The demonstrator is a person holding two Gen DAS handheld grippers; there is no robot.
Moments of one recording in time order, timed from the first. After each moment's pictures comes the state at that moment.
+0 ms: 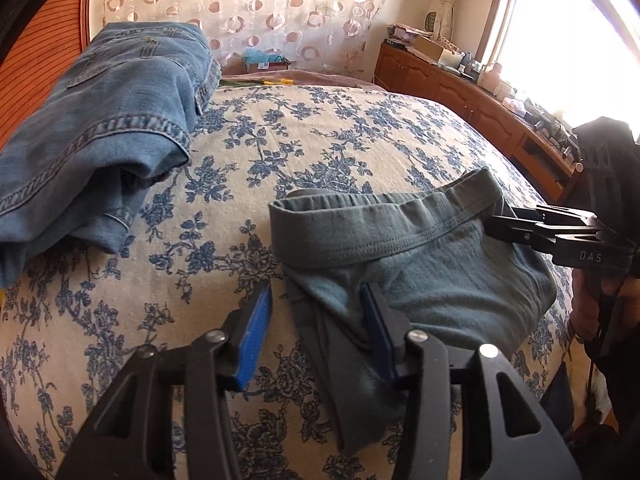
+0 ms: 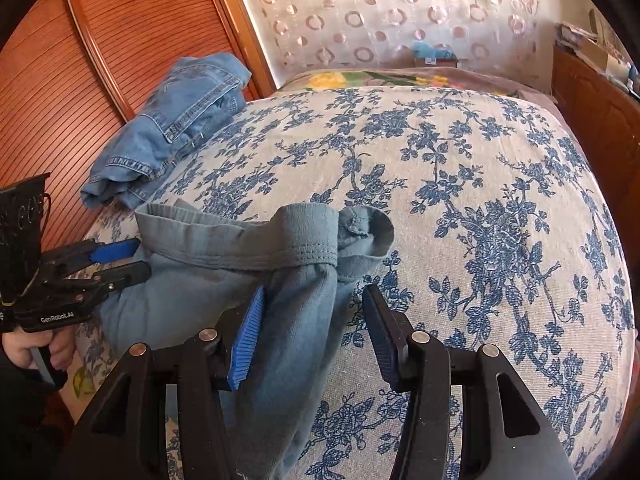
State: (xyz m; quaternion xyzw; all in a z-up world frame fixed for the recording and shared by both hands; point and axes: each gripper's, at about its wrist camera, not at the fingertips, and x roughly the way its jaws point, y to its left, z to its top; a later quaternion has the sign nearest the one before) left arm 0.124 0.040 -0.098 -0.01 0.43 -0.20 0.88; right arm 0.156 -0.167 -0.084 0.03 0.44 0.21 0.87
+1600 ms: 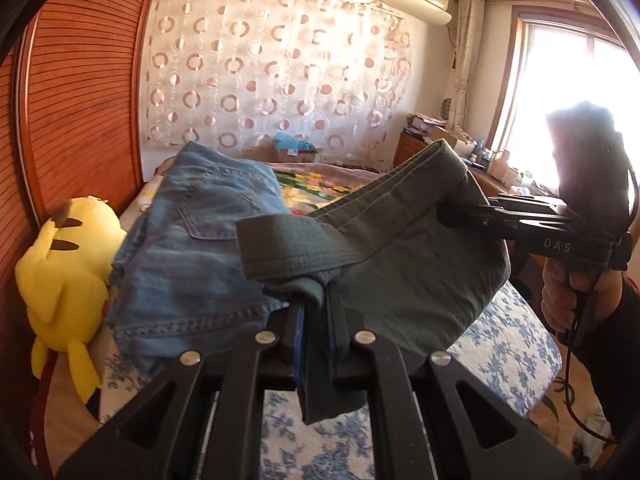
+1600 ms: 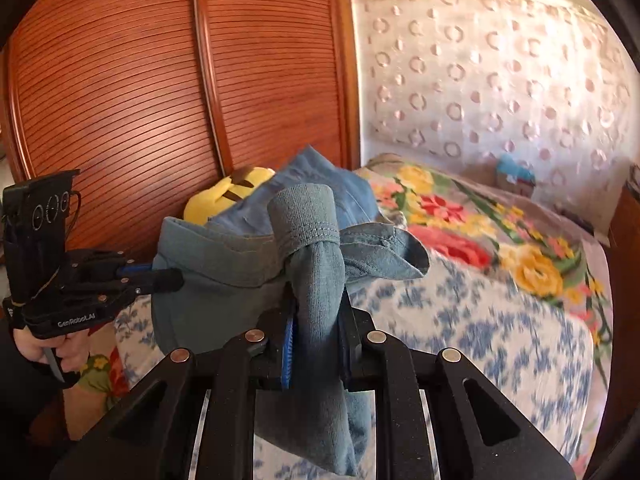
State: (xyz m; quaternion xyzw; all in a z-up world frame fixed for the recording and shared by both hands) left arm 0.112 0.134 0.021 -0.06 0.29 -0.15 0.94; right arm 0.205 -0.046 0.064 -0.09 0.30 0.35 0.88
